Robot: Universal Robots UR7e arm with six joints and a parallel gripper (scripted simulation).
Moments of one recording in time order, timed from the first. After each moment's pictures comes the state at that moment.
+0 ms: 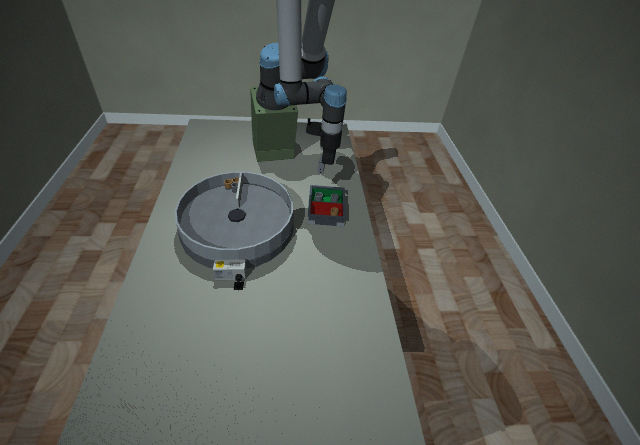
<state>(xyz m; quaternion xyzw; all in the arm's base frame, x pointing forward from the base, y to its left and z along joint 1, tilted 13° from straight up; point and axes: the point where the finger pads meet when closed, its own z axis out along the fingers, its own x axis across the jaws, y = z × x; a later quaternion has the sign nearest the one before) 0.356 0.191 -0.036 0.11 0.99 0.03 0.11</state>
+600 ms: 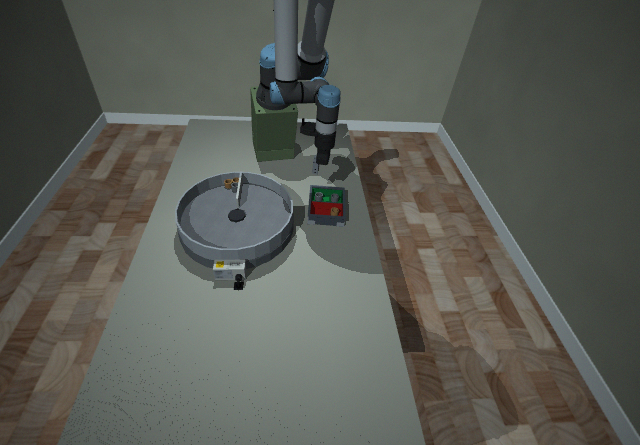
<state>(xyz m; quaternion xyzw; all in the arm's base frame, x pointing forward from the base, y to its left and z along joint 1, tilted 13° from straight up) 0.356 0.170 -0.039 0.12 0.99 0.03 0.11</state>
